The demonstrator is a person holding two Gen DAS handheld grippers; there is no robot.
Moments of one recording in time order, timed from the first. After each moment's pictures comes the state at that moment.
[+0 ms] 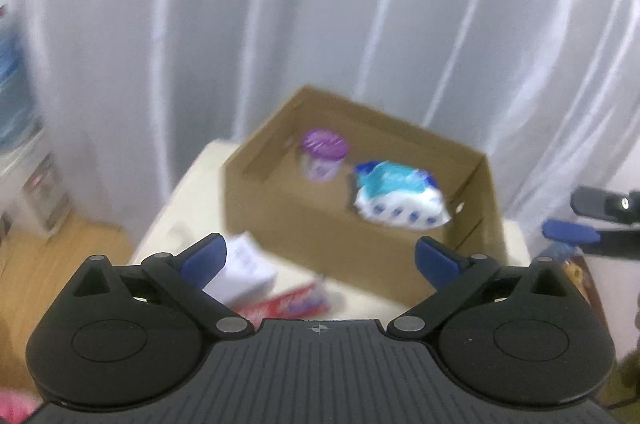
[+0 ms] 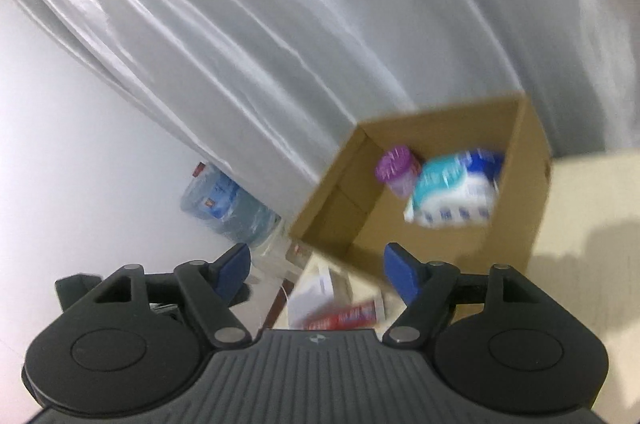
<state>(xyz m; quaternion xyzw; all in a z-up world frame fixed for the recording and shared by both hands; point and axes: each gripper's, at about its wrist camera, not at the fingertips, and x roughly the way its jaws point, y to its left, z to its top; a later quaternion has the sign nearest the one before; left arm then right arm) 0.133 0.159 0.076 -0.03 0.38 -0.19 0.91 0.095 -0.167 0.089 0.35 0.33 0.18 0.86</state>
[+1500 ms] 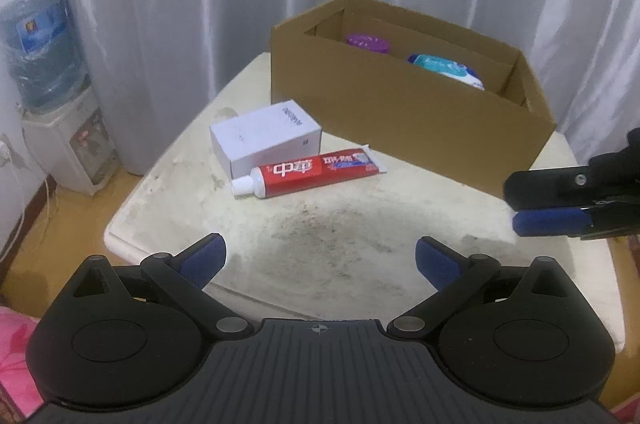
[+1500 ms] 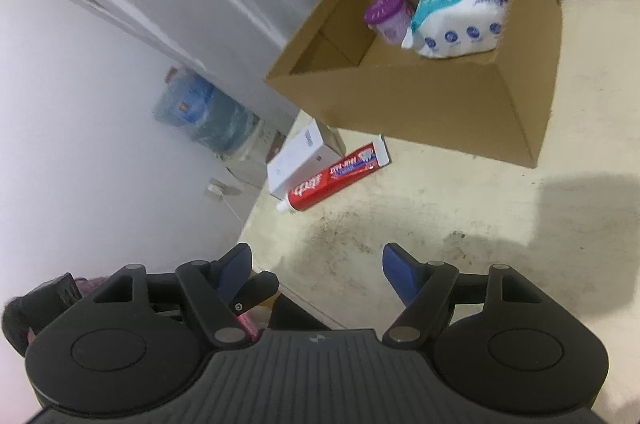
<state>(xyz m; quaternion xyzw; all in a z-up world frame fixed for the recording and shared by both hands) 0.052 0.170 0.001 0.02 0.41 -0.13 0.90 0.058 -0.075 0.016 0.32 0.45 0.19 0.81</state>
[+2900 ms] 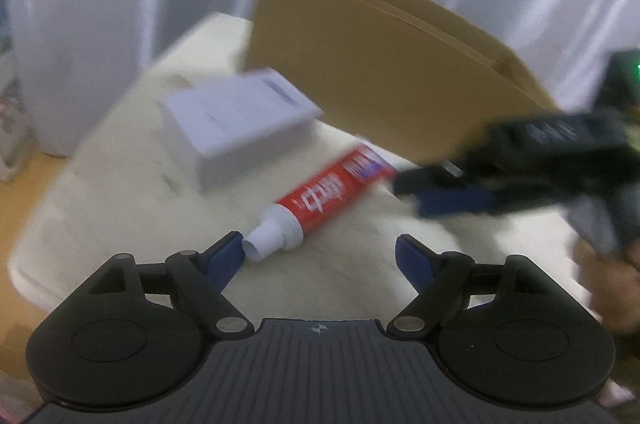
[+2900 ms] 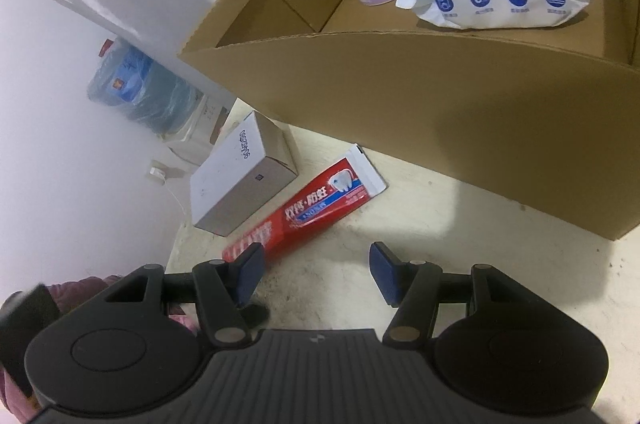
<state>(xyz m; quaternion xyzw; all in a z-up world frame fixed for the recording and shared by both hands) 0.114 0.203 -0.054 -0.05 0.43 -0.27 0.86 0.153 -0.030 -0.044 0.28 0.51 0.13 0.80</state>
